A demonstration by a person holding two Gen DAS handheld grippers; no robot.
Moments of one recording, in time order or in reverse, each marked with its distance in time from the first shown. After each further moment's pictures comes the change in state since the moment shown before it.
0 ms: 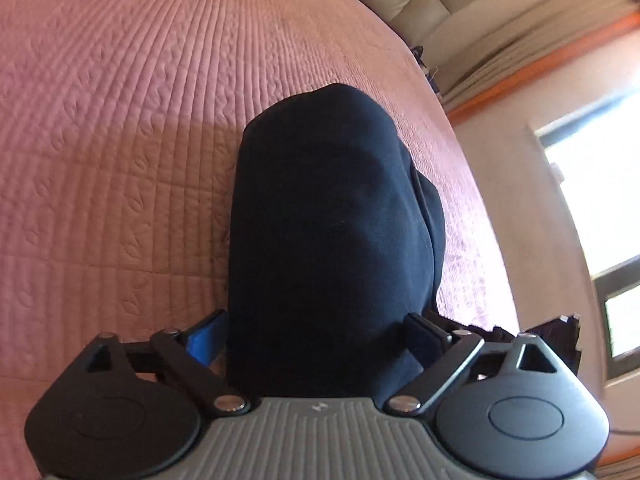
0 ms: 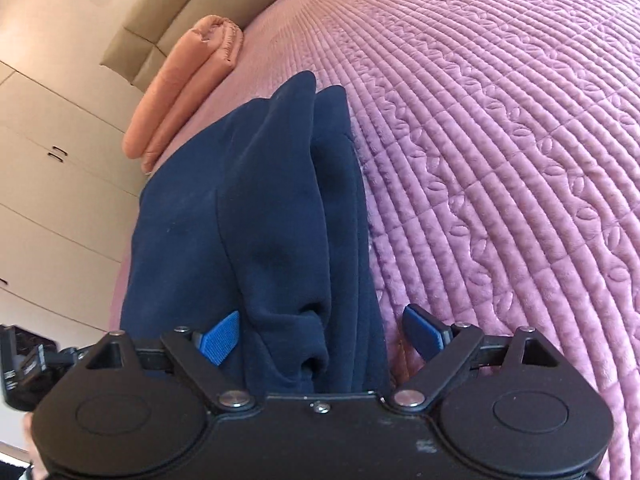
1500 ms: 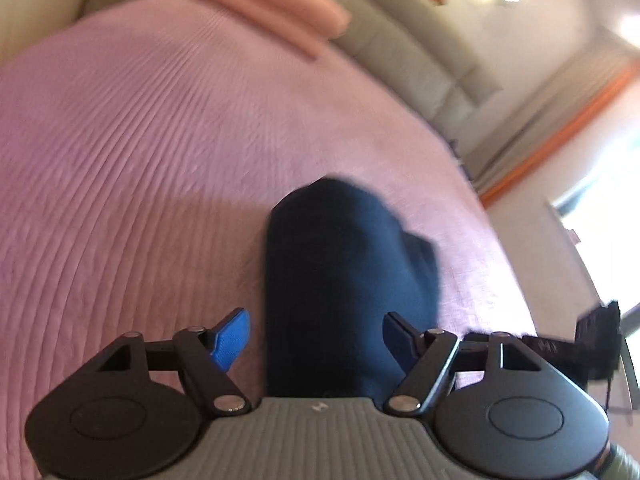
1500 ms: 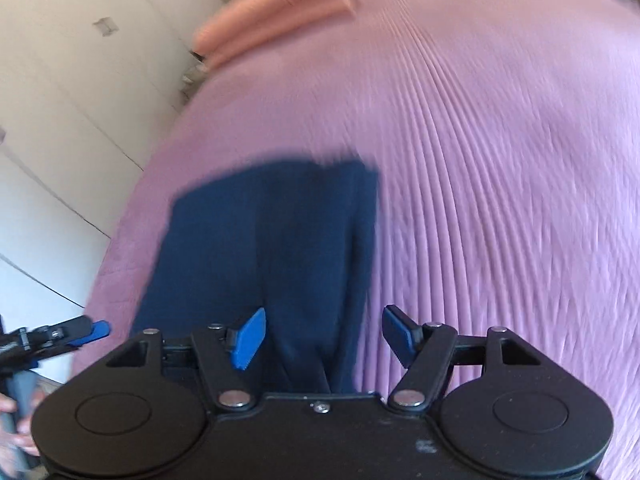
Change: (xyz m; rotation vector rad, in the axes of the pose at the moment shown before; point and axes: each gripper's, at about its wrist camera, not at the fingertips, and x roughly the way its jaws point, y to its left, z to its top) left arm -0.276 0.130 -0.128 0.038 -0.306 0.115; right arm 0.006 0.251 -0.122 -0.399 0.031 -0.135
